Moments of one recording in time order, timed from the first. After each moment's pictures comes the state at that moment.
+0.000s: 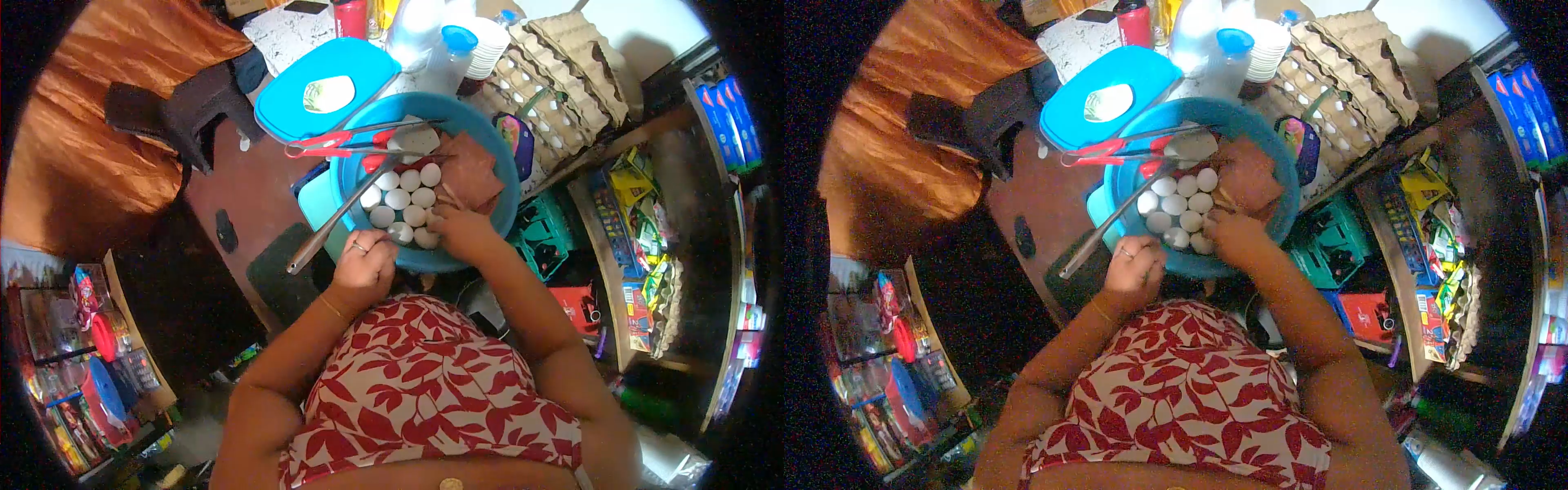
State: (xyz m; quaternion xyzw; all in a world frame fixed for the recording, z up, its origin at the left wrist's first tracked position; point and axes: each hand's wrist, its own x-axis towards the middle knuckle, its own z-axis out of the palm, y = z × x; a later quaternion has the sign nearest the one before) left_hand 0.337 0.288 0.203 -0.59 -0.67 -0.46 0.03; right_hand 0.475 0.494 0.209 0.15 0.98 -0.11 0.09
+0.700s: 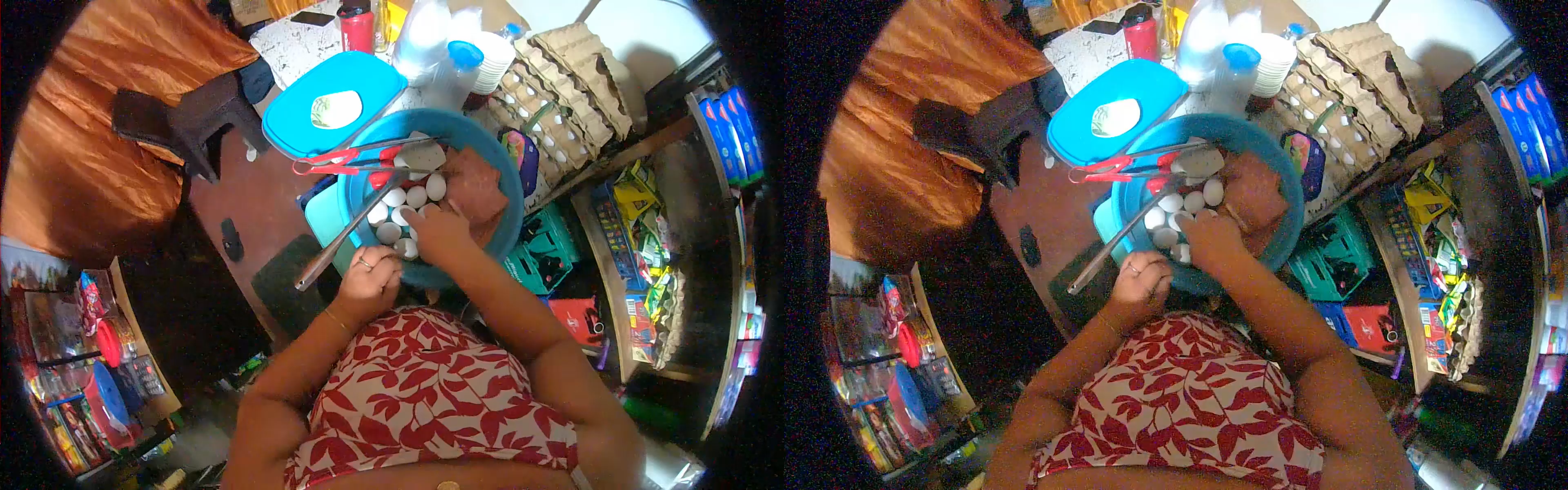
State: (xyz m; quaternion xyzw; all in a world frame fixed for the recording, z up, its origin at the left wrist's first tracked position) left_hand 0.330 0.287 0.197 -0.60 -0.65 -0.46 -0.01; right_hand 0.420 0.467 0.212 0.17 0.98 -0.05 -0.03
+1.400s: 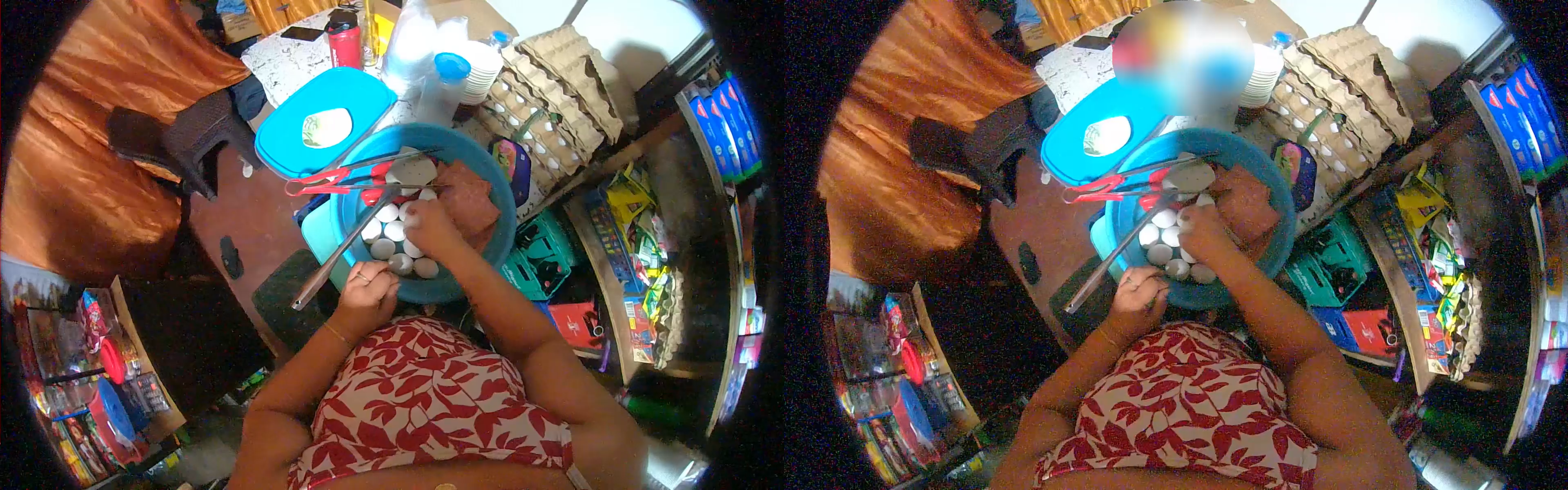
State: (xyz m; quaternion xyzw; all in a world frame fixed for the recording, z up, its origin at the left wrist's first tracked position) left_hand 0.331 0.297 0.196 -0.59 -0.66 -0.47 0.00; right_hand 0.396 0.505 0.175 0.28 0.90 -0.31 -0.12
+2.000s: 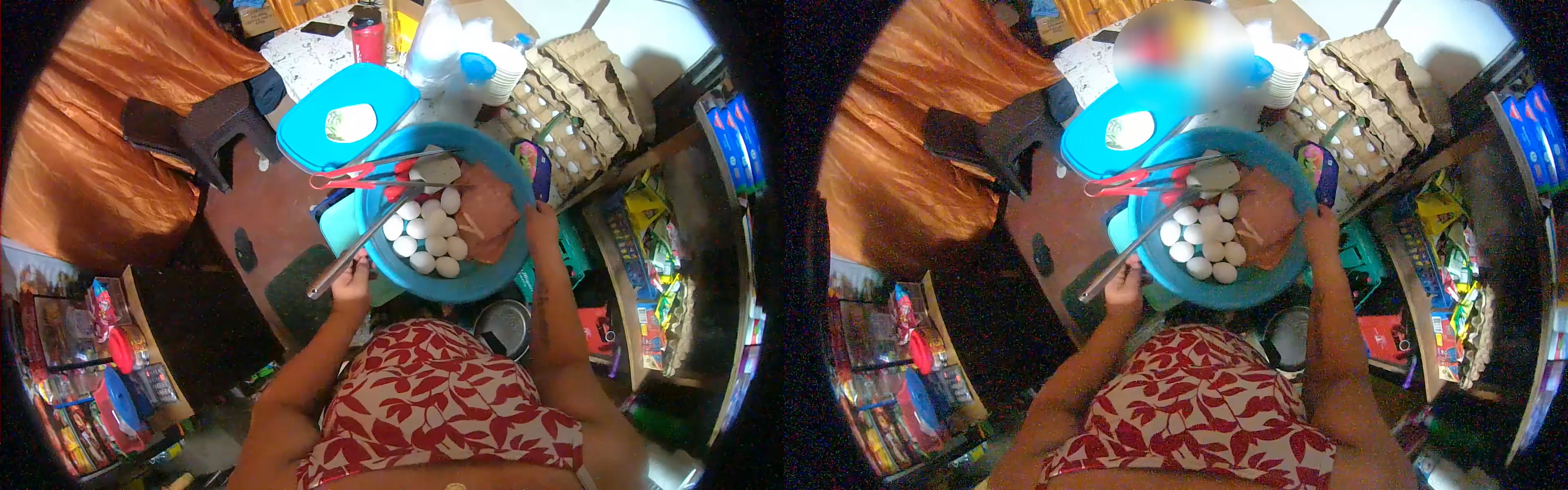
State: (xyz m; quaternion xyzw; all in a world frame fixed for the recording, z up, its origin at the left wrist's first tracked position) left_hand 0.308 0.272 0.153 -0.15 -0.63 -0.71 -0.27; right_hand 0.519 0.628 0.149 0.54 0.75 -0.28 -0.26
